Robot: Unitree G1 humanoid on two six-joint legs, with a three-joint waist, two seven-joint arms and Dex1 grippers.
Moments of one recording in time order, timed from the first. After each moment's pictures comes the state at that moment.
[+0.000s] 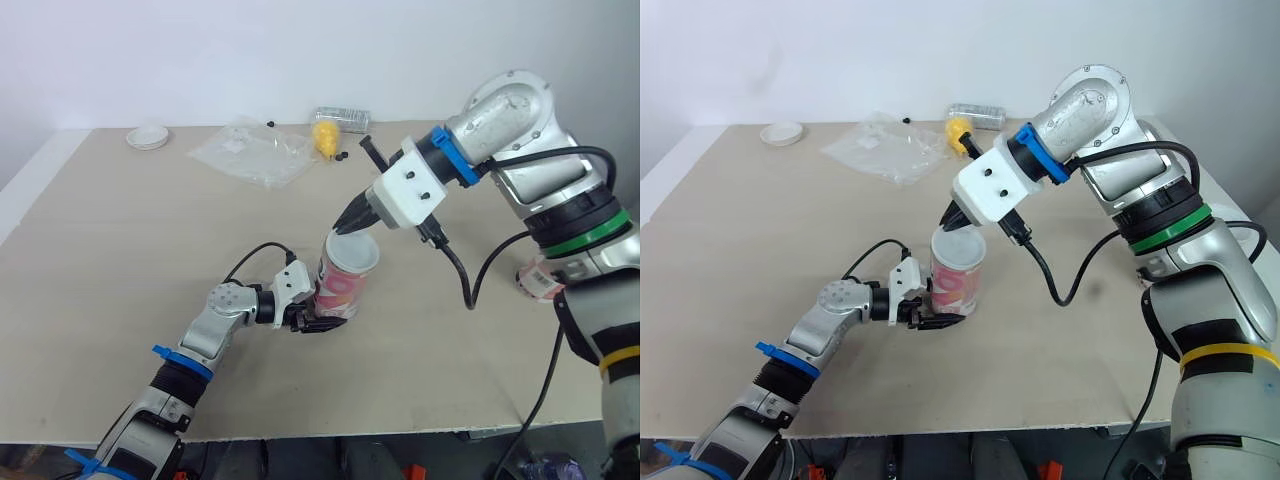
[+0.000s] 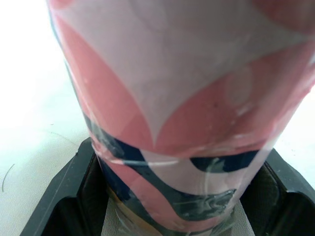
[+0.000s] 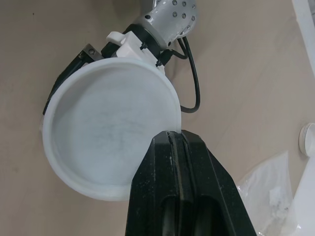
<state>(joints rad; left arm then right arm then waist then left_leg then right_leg) -0.50 0.28 -0.31 0.29 -0.16 0.10 -1.03 -1.34 -0.75 0.60 0.32 0.22 -0.32 1.57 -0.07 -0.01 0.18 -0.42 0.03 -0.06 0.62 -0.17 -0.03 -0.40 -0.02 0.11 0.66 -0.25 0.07</state>
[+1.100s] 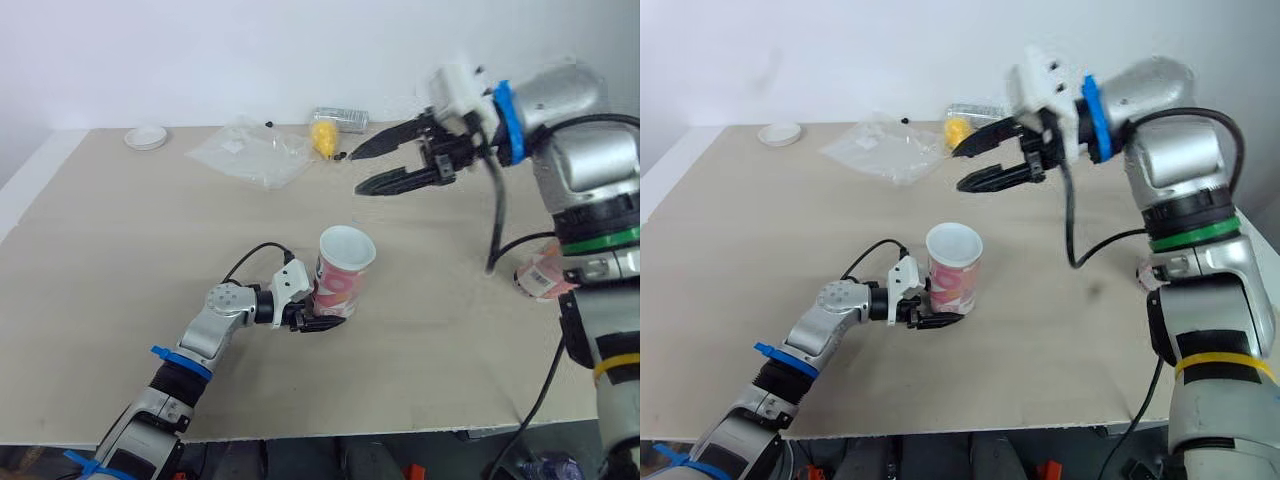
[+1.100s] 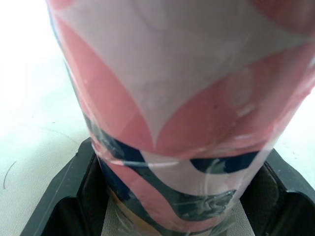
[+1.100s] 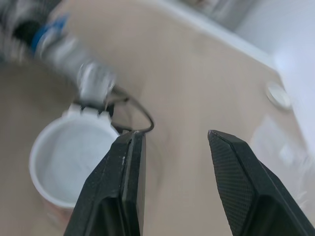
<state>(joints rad) -0.49 0.28 -0.29 0.27 -0.17 0.13 -1.03 -1.18 -0.76 0.22 0.34 0.47 0.39 1.46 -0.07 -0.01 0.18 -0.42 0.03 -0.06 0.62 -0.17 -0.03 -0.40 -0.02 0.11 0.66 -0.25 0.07</state>
